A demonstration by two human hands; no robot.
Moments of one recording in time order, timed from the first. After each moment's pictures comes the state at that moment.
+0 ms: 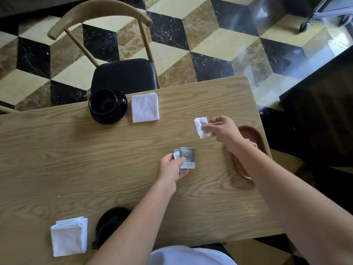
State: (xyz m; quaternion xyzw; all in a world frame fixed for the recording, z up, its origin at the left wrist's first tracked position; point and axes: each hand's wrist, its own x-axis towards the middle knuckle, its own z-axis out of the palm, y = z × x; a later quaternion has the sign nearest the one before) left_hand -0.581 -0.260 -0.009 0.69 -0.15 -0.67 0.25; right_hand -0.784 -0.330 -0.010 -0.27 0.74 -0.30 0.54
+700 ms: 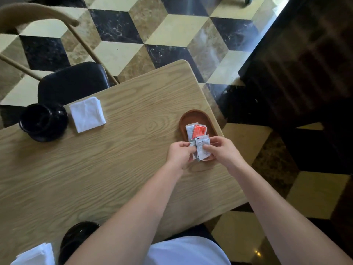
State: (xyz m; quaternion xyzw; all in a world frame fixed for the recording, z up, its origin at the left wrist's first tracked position) left_hand -0.754 -0.237 -0.006 0.64 -0.27 -0.71 0.10; right_hand -0.895 -0.172 -0.016 -0.17 0.75 -0.34 0.55
